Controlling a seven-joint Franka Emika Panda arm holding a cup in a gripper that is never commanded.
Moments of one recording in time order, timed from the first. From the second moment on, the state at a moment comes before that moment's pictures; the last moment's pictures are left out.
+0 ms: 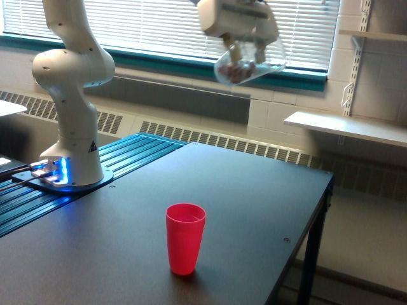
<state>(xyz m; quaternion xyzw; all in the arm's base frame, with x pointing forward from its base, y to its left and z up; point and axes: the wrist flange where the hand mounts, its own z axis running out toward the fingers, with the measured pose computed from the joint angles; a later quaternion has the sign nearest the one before) 0.506 -0.097 0.521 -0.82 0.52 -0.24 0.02</state>
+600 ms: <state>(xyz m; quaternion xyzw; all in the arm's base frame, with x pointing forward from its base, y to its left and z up) 0.462 -0.130 0.465 -0.75 0.64 -0.17 0.02</state>
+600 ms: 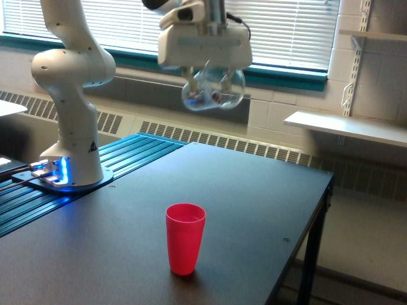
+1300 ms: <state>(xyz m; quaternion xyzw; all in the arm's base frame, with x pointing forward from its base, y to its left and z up) 0.440 -0.150 0.387 -0.67 0.74 -0.08 0.01</state>
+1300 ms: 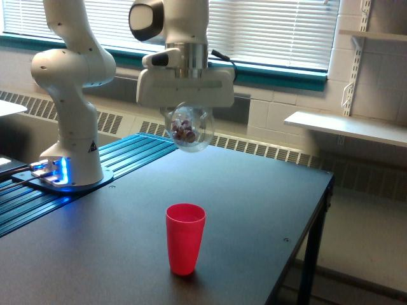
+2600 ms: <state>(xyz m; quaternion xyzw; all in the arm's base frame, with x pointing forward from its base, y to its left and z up) 0.467 -0.172 0.333 -0.53 0.85 0.03 0.05</state>
